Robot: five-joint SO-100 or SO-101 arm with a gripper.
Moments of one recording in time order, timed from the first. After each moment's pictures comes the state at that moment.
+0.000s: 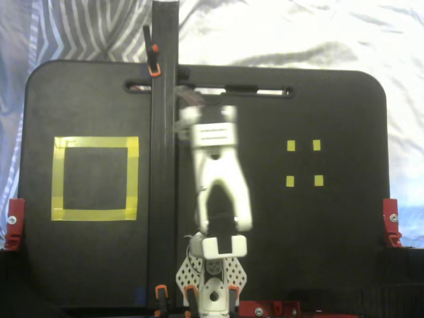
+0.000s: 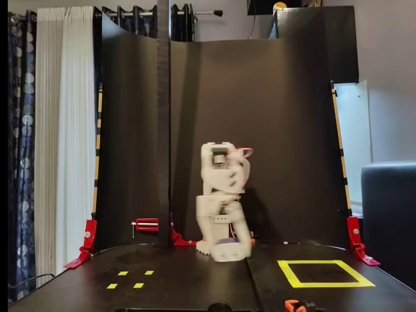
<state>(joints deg) -9.8 91.4 100.6 74.0 -77.8</state>
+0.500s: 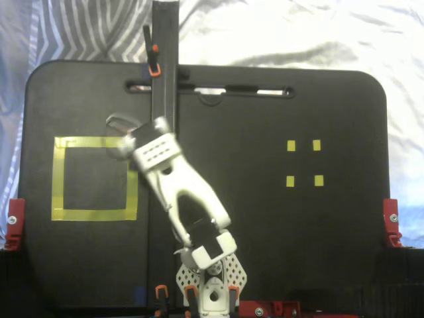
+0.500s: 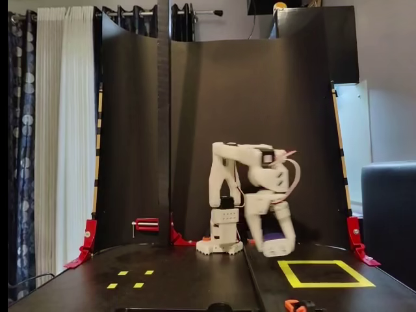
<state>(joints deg) -32.6 91.5 100.6 78.0 -59.0</state>
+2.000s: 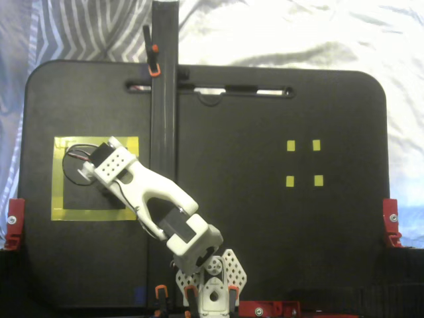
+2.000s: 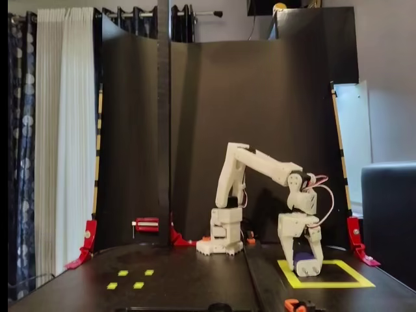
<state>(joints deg) -46.3 74.9 100.5 66.3 -49.3</state>
